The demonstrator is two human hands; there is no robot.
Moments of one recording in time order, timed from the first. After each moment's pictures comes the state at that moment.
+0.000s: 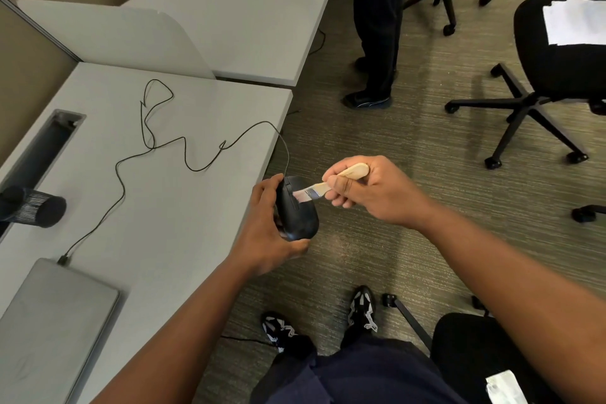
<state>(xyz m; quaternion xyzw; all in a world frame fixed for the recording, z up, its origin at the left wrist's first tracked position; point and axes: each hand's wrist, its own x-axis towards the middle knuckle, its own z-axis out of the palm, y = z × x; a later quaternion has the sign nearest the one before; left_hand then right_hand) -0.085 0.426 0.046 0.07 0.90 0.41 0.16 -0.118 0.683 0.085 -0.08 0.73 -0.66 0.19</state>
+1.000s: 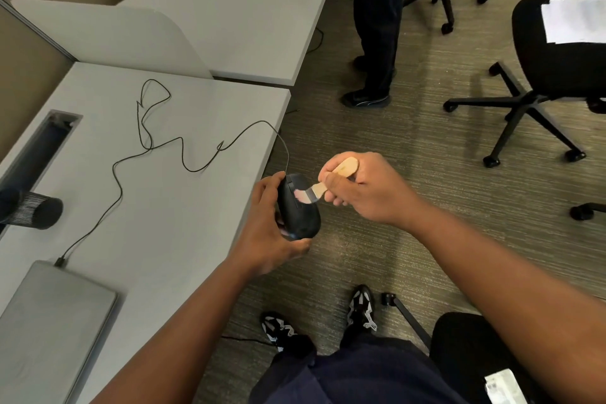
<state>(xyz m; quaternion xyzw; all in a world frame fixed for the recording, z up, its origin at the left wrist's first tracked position) -0.086 0.432 0.045 0.07 0.88 0.44 0.15 -0.121 0.671 0.092 -0.09 0.79 -0.59 0.13</state>
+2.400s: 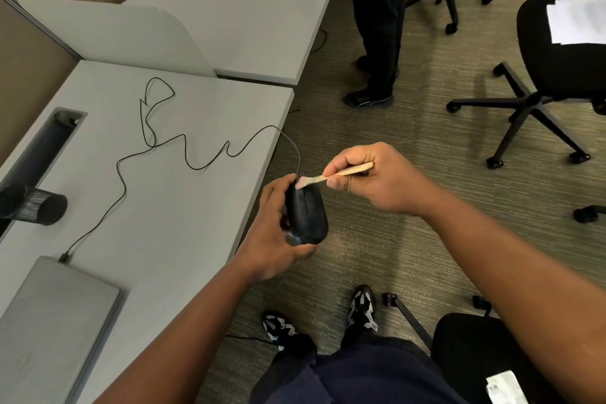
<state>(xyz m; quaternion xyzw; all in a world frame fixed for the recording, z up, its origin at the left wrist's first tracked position) -0.079 0.432 0.044 0.10 0.85 0.48 0.18 -0.133 0.689 0.097 -0.14 0.80 -0.57 0.15</state>
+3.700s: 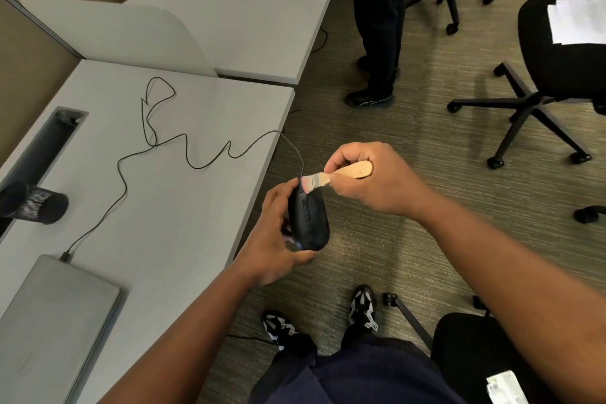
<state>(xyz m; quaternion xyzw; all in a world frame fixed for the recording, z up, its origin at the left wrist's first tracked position) -0.072 0.429 0.038 0.10 0.85 0.48 0.19 -0.127 0.680 0.102 -0.11 0.80 -0.57 0.15</state>
